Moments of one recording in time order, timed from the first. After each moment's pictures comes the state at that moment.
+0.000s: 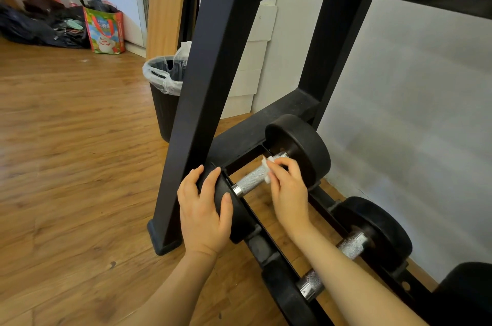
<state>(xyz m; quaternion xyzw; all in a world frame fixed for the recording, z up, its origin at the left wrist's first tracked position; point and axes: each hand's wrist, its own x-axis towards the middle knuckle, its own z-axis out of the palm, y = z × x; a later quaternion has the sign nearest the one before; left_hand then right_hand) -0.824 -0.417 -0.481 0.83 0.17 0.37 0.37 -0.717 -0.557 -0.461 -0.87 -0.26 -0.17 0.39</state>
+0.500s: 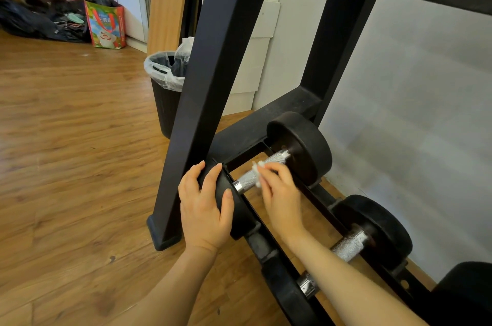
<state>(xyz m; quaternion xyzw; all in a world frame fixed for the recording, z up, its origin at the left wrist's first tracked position) -0.823 -0.416 -0.481 0.83 0.17 0.38 0.37 -0.732 -0.550 -0.472 -0.85 -0.31 -0.17 0.38</state>
